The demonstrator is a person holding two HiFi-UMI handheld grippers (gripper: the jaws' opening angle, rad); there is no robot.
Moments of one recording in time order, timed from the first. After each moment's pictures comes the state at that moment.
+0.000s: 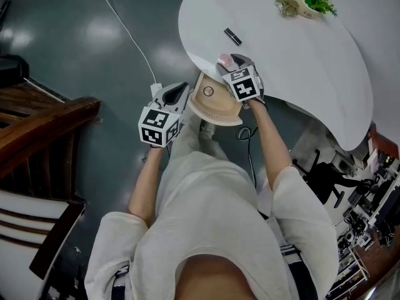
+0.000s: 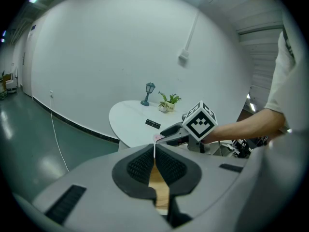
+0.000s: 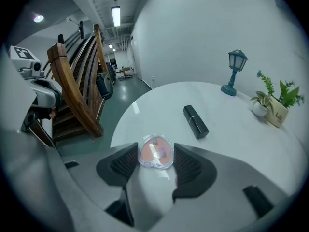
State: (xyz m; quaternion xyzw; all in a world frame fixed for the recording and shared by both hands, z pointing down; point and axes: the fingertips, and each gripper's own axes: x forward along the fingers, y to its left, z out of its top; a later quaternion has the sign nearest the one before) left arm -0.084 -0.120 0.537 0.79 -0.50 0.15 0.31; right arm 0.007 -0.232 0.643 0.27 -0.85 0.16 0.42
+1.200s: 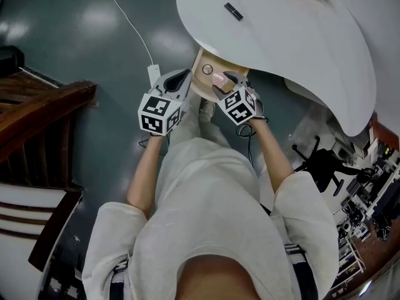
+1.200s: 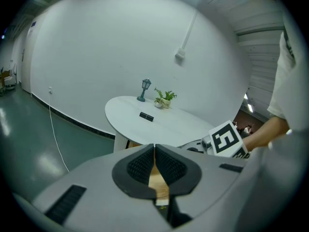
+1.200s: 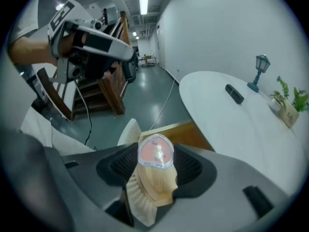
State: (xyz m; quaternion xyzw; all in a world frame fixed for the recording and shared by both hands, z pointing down) left arm -0.060 -0.078 0.549 0.79 -0.49 0.15 0.32; right arm 0.035 -0.062 0.666 0.14 -0.86 0.11 0.48
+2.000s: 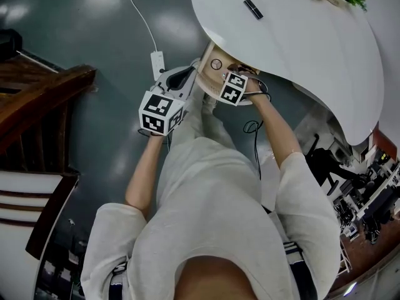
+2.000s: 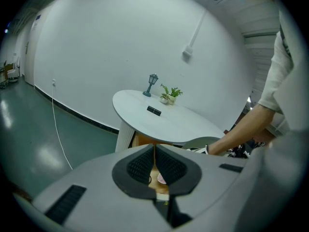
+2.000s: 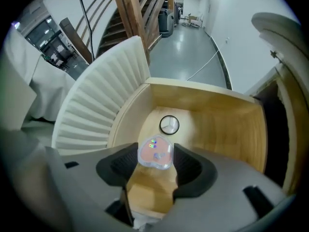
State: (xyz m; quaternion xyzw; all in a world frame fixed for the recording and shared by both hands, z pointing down) left arm -0.085 -0.083 0.577 0.78 -0.49 0.16 0.35; right arm 0.047 -0.056 0.807 -0.07 -0.74 0.00 0.67
